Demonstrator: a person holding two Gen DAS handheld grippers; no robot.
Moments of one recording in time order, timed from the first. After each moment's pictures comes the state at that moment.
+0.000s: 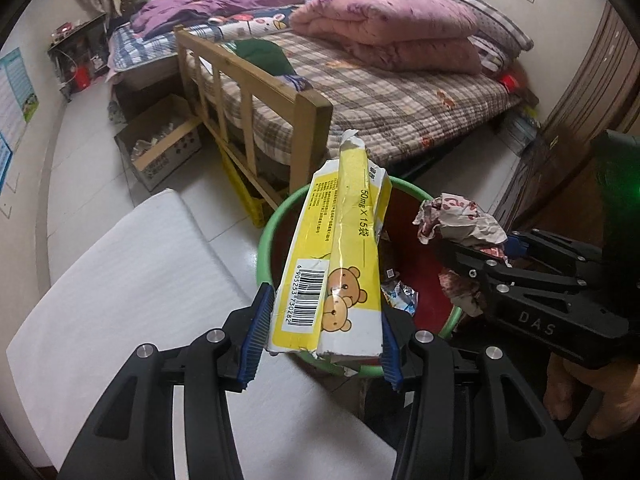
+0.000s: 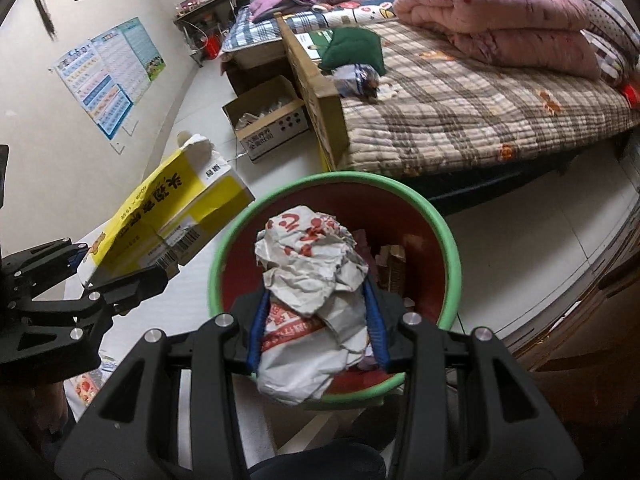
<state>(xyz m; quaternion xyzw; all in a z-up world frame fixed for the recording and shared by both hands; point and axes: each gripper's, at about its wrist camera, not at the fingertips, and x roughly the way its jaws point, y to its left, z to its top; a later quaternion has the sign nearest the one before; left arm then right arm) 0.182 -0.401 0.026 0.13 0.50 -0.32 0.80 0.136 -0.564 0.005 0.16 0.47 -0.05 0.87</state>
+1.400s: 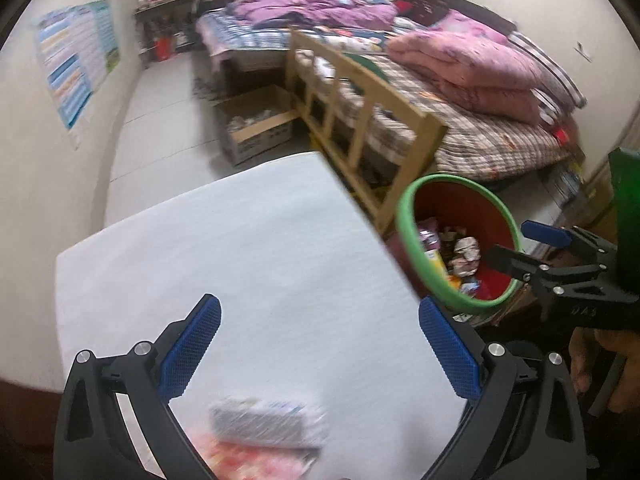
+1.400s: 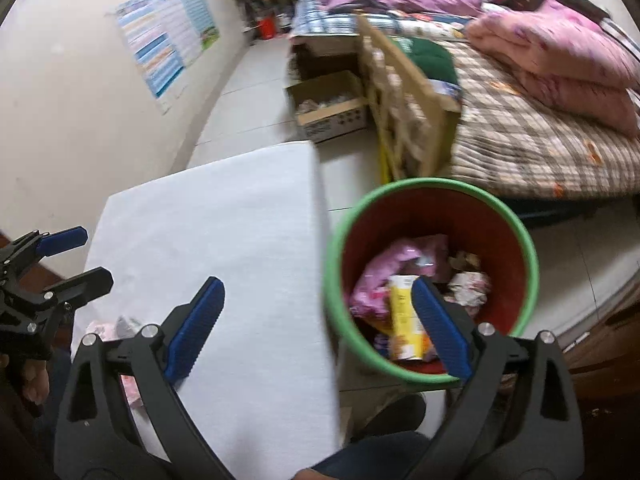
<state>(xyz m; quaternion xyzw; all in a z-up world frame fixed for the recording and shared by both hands) 0.149 -0.199 0.056 0.06 0.48 -0.20 0.85 0.135 -0.432 0.039 0.08 0.47 0.03 0.88</state>
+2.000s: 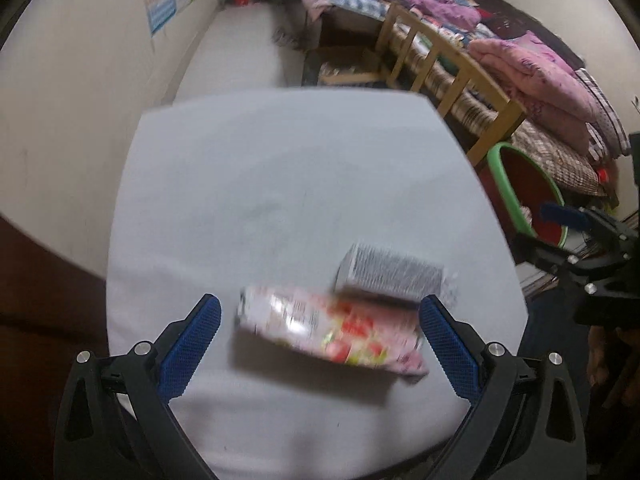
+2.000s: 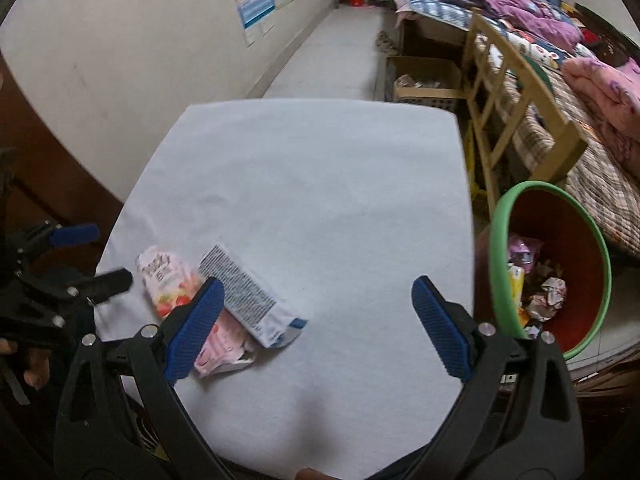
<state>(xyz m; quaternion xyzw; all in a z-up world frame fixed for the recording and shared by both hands) 0.075 -0.053 -0.005 -0.02 0.55 -0.10 0.83 0.110 -0.271 0.018 -0.02 0.51 0.15 0.85</state>
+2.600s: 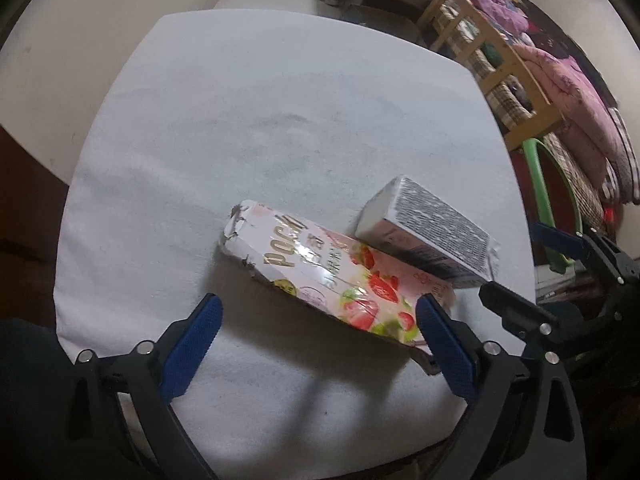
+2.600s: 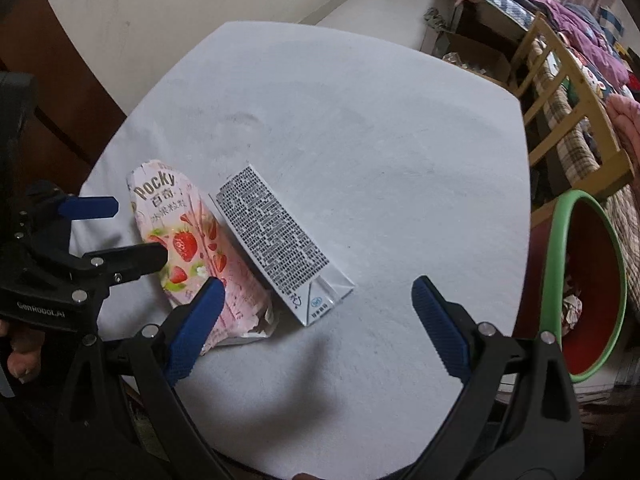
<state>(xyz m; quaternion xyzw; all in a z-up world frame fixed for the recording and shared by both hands) 0.069 -0.045 -0.073 -0.11 0.61 -0.06 0.79 0.104 -0.218 -0.038 -0.12 0.56 0.19 0.80</state>
